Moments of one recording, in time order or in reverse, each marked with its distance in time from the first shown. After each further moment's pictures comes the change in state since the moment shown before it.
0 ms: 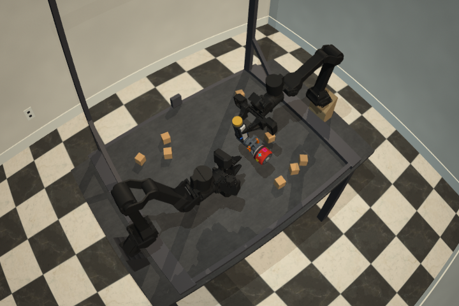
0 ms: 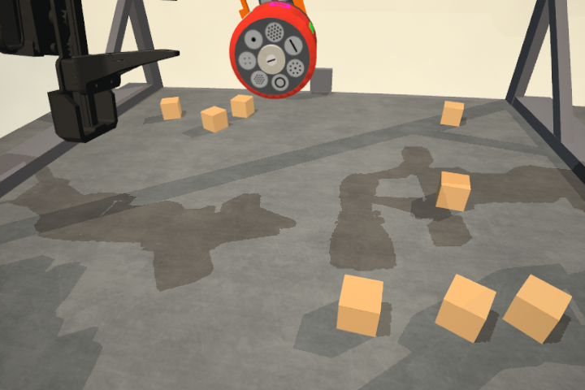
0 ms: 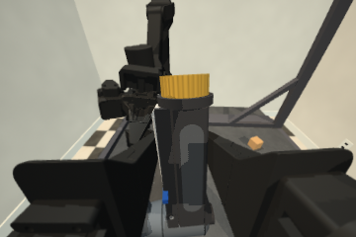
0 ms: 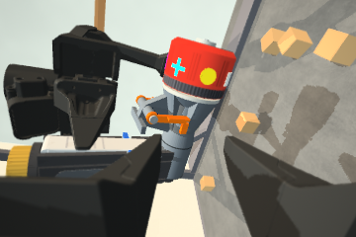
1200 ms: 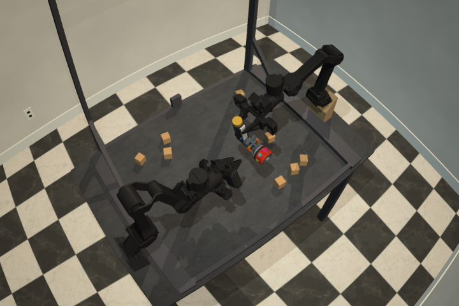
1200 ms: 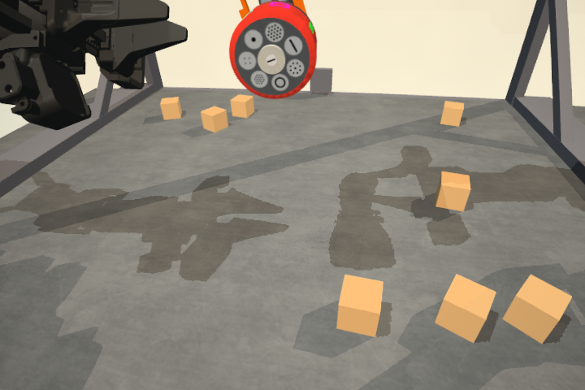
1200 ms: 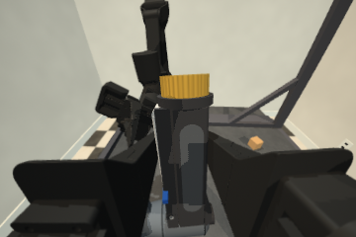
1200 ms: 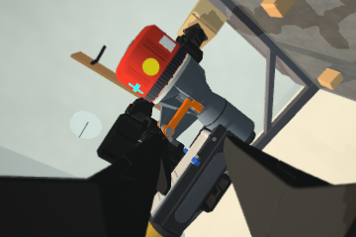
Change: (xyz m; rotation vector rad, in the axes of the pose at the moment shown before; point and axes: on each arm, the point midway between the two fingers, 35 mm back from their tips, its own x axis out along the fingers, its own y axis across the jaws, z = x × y) left arm 0.000 0.000 0.000 0.000 0.000 0.000; right arm -0.003 0.000 -0.014 1.166 0.019 0.070
